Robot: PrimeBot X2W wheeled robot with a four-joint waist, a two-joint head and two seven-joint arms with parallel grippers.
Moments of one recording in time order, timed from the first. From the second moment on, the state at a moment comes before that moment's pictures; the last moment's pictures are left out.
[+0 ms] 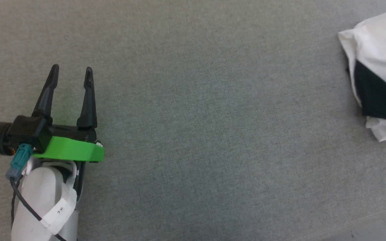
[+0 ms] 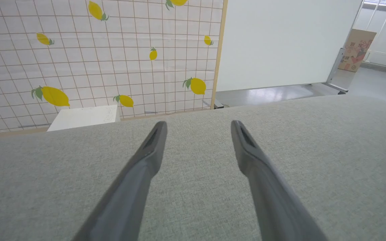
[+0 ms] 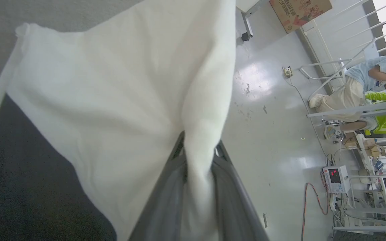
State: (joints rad) left arm -0.32 0.19 0.00 0.02 -0.14 -0.12 -0.25; right arm -0.62 -0.41 -0.23 0.44 -0.28 0.13 0.33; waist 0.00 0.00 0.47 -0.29
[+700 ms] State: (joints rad) left arm -0.31 0.16 -0.03 0.10 -0.16 -0.12 -0.25; right arm -0.70 -0.39 -0.40 0.61 -0.43 0.13 0.10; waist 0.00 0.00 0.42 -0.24
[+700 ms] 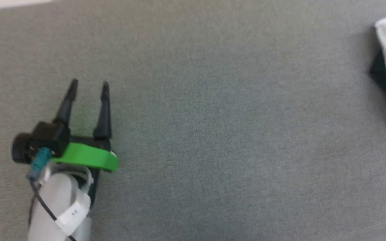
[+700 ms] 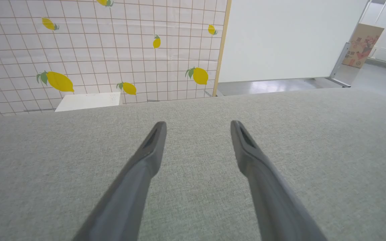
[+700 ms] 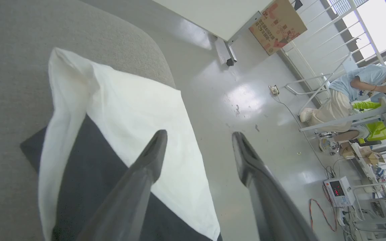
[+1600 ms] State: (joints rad) left arm -0.13 0.07 -0.06 0.19 -0.18 -0.12 -0.26; right arm -0.14 -0.09 -0.15 0.01 0.09 0.13 -0.10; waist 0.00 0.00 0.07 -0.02
